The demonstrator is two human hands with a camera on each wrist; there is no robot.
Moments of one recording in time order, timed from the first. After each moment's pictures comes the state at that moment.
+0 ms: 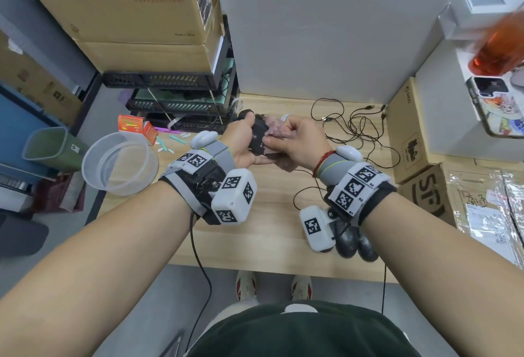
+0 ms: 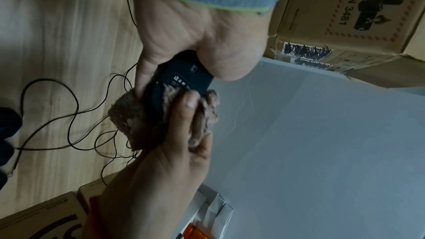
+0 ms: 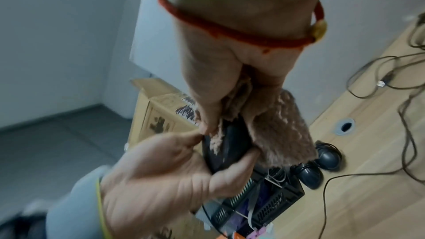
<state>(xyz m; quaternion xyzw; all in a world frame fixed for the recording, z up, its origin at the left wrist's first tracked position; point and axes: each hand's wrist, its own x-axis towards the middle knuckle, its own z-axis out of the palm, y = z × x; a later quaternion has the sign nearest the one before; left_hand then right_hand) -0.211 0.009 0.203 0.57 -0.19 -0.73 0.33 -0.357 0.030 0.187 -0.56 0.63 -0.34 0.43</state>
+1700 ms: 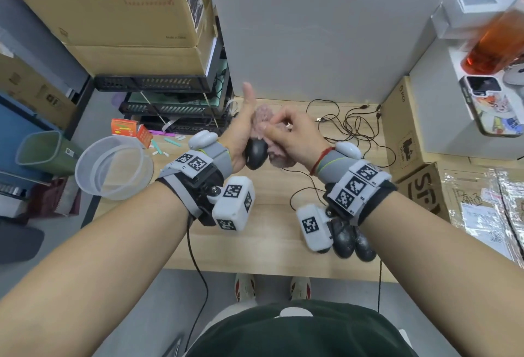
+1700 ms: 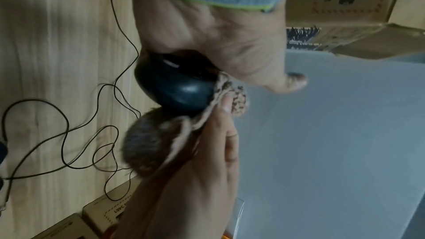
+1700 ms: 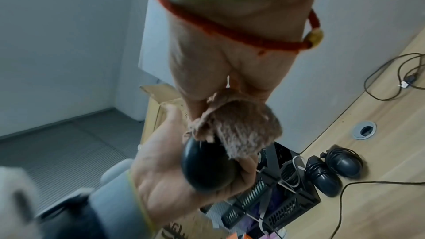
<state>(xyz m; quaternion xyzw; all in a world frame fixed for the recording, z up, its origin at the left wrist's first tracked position) -0.220 0.014 0.223 0.43 -0.40 -0.76 0.28 -0.355 0.034 0.214 -0.53 0.56 -0.39 0.50</state>
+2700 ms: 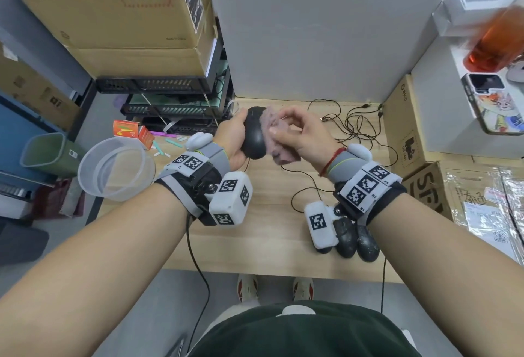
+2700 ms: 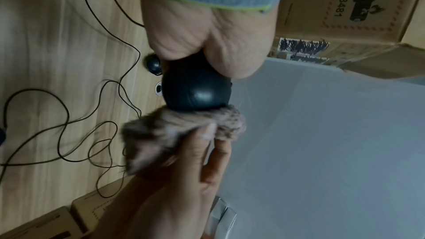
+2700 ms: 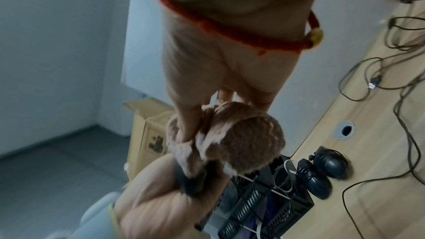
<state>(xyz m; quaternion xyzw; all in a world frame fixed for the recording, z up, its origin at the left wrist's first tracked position) -0.219 0.005 0.216 0.58 -0.20 -0.67 0.41 -0.376 0.026 0.191 -0.55 0.51 -0.44 0.50</state>
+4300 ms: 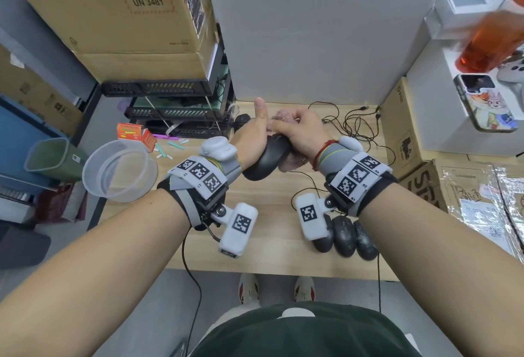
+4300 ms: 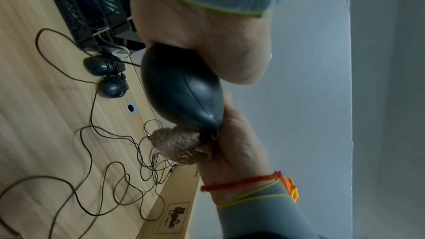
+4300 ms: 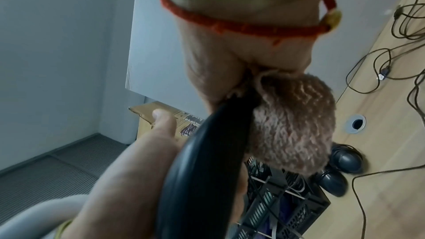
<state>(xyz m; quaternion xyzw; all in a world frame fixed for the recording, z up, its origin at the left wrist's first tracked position) -0.235 0.033 0.234 0.63 -0.57 -0.47 0.23 -0.367 0.028 0.213 -0.46 0.63 -0.39 0.49</state>
